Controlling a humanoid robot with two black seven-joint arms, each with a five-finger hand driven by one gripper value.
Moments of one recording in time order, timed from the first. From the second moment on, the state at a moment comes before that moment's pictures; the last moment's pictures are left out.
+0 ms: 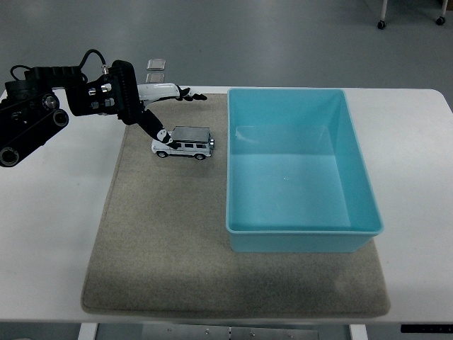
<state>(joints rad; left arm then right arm) -1.00 0.50 -0.53 -0.93 1.54 -0.39 -0.29 0.02 0.00 -0.01 0.11 -0.02 0.11 0.13</state>
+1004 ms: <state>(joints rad) -0.96 0.44 -0.41 -0.93 1.61 -0.21 -0.28 0.02 0.00 -0.01 0.11 -0.02 0.11 0.13</state>
